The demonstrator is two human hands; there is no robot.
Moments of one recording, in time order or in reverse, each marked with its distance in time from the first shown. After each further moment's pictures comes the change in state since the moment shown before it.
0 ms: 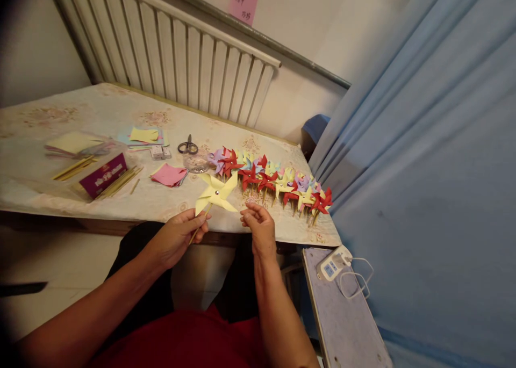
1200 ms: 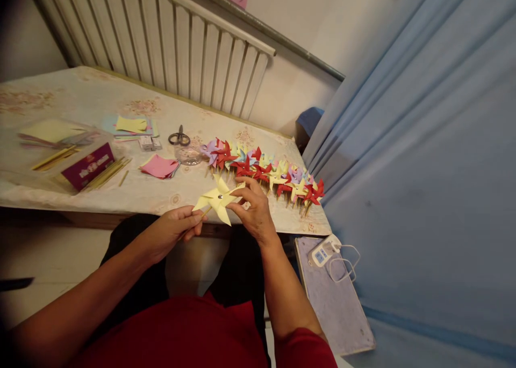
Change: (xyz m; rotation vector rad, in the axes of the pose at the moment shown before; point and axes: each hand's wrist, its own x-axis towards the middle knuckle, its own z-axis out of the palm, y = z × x) left_hand -0.010 0.003 -0.006 0.290 -0.183 -0.012; right_hand 0.010 -0.052 0.003 -0.653 -0.406 -0.671
